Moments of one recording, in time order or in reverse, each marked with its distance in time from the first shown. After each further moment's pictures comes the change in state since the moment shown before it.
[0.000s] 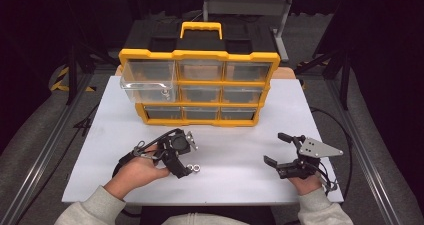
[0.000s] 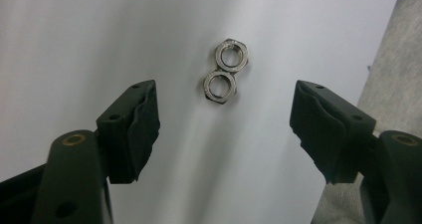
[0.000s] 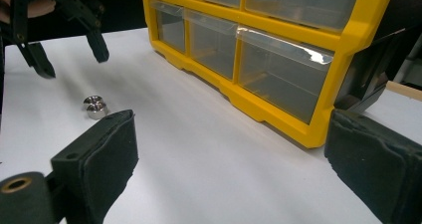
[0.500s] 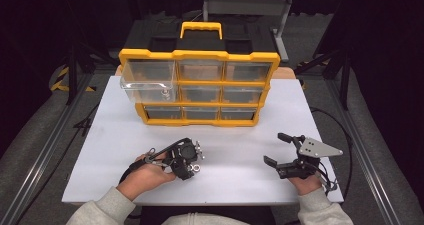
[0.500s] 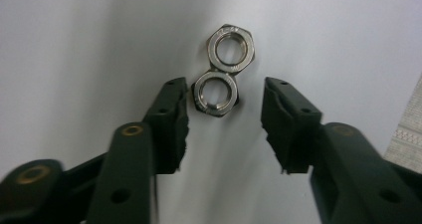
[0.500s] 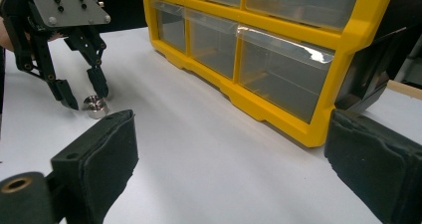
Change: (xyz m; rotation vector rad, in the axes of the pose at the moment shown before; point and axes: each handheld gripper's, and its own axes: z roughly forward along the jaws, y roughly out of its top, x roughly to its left) left arm -0.005 0.007 0.036 0.083 0.027 0.039; right arm 0.000 0.000 0.000 0.002 0.001 0.001
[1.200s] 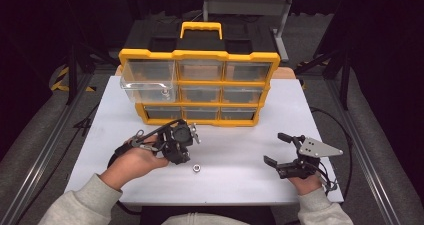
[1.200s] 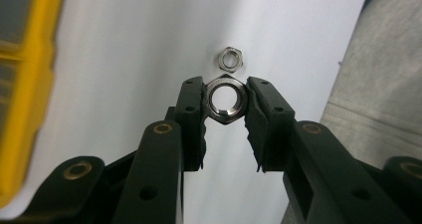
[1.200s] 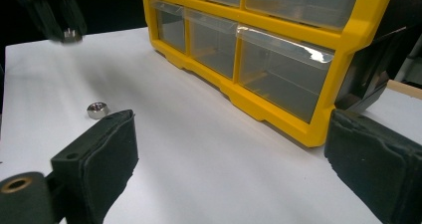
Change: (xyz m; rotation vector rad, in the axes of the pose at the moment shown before) left arm 0.002 0.007 -0.097 -0.038 0.023 0.007; right arm 0.000 0.000 0.000 -0.002 0.002 0.002
